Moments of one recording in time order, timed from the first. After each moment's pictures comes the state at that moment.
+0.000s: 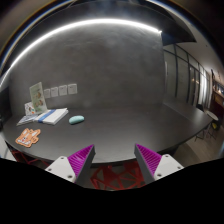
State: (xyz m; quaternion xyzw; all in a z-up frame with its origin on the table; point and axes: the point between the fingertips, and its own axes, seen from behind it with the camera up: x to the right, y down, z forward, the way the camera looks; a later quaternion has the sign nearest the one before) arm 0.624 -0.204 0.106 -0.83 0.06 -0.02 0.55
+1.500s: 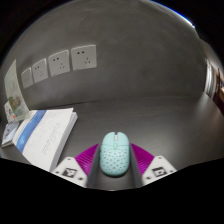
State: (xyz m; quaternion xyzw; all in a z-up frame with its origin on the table) arm 0.405 0.219 -0.014 -0.89 0.07 -0.02 0.44
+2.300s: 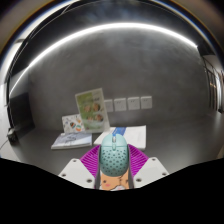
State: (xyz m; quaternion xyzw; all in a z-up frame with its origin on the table) arm 0.117 -0.039 0.170 -0.79 0.00 0.08 0.61
